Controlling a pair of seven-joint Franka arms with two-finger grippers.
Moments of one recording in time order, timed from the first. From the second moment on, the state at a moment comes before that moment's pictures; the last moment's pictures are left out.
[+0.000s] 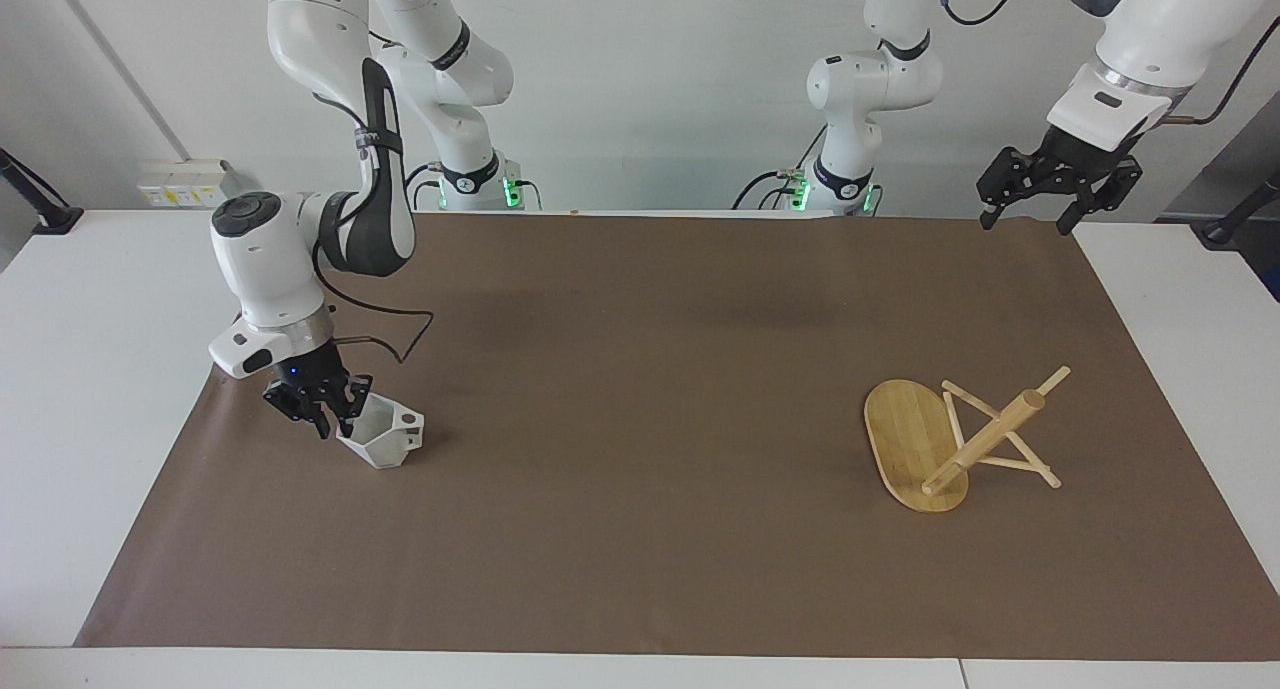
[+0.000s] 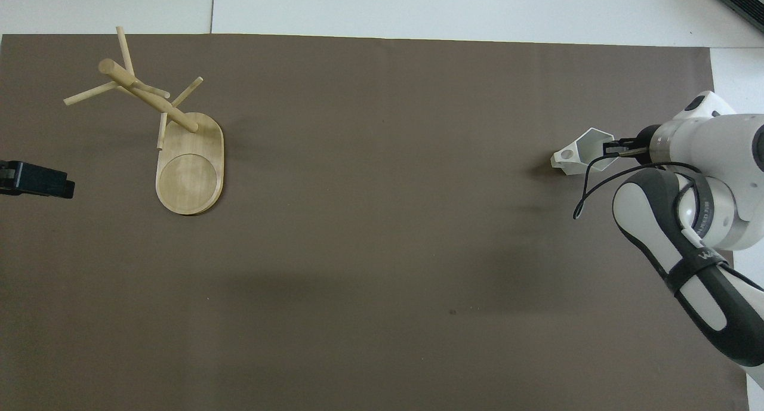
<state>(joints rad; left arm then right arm) 0.05 -0.08 -0.08 -1.61 -0.03 1.54 0.10 -0.14 0.26 0.03 -1.99 0.00 2.53 -0.20</state>
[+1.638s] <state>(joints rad) 0.05 -0.13 -0.08 -1.73 -0.08 1.52 -0.11 -0.13 0.21 0.10 -1.67 0.44 2.02 -0.17</state>
